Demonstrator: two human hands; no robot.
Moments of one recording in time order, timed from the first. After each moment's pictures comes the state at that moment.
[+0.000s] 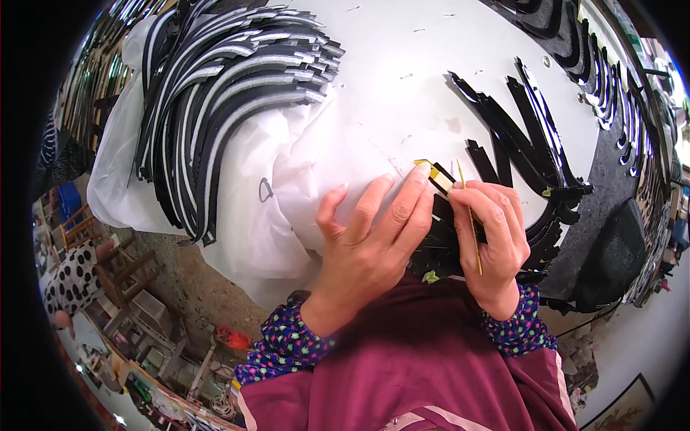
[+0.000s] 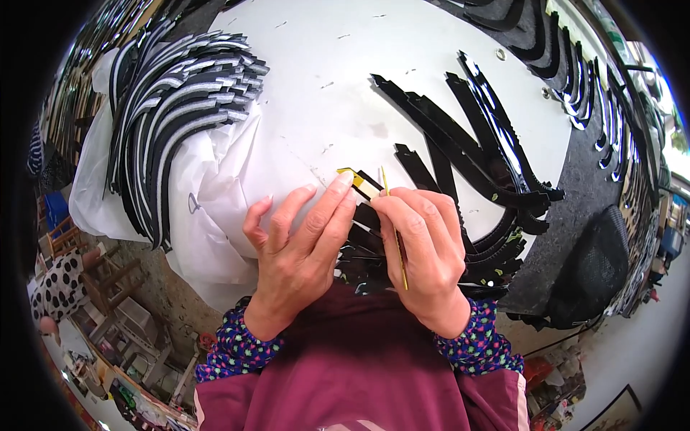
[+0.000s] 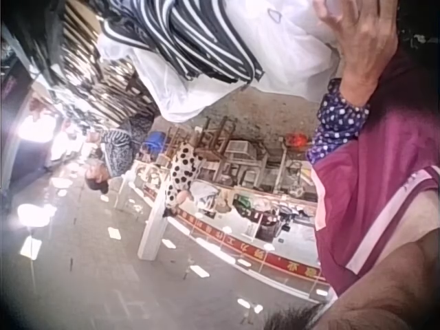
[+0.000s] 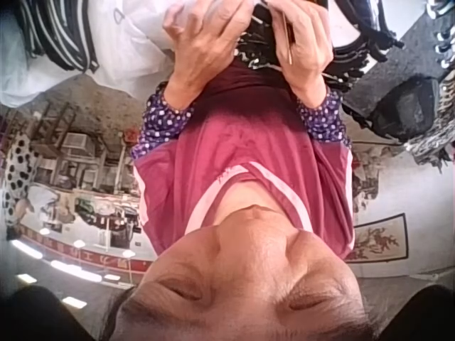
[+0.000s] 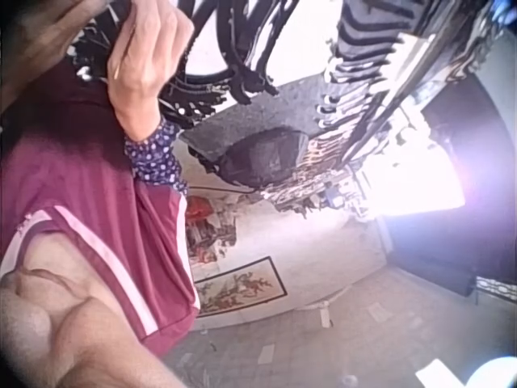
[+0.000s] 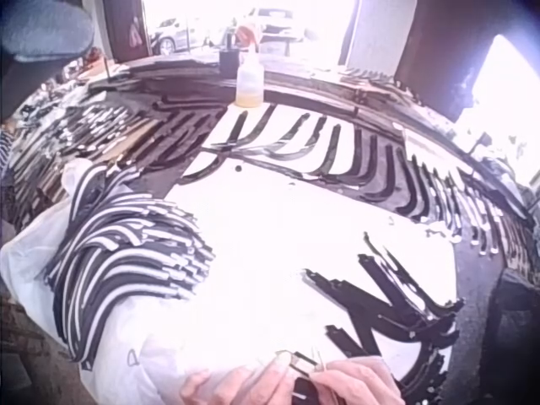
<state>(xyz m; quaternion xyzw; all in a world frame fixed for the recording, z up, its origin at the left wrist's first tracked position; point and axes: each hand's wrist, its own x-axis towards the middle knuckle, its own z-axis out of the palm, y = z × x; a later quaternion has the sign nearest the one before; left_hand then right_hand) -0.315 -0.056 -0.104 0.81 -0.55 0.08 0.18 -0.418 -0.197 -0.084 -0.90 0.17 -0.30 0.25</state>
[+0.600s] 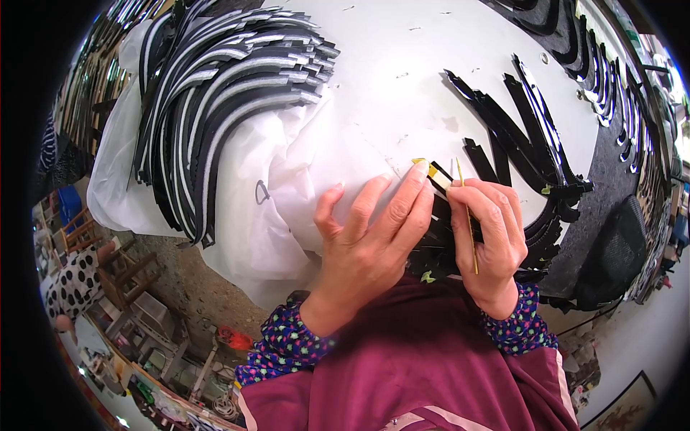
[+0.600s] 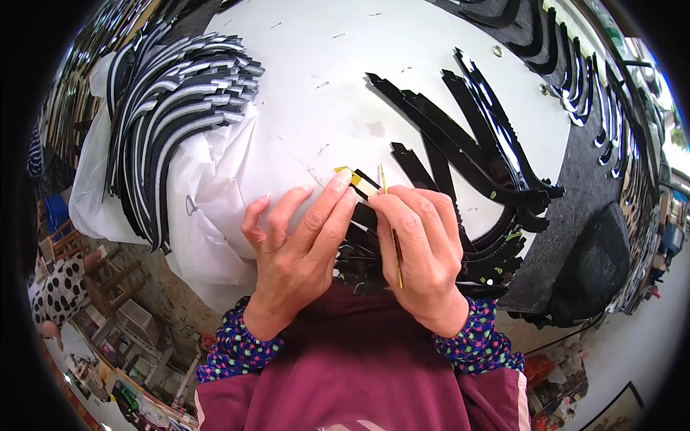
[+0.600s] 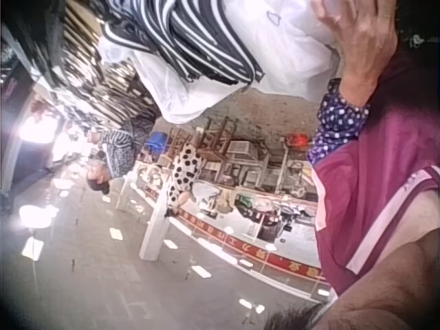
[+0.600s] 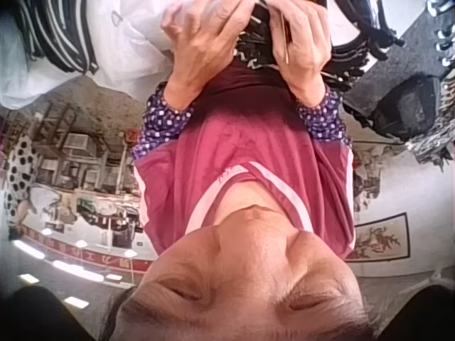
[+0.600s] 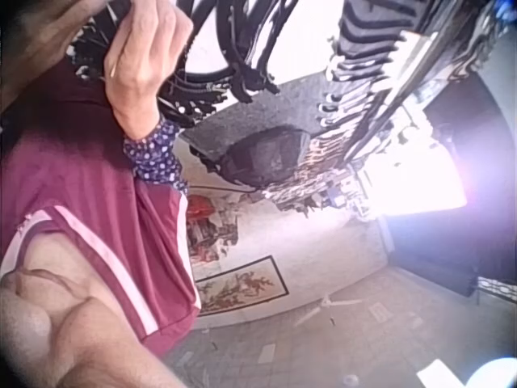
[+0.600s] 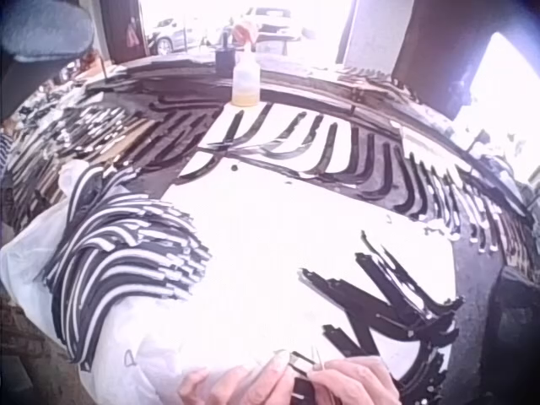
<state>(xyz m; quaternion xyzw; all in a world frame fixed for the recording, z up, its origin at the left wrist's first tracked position) -0.315 -0.057 -0.103 0.82 -0.54 0.07 0.18 -0.418 -0.195 -0.085 -0.90 0.18 -0.30 0.24</state>
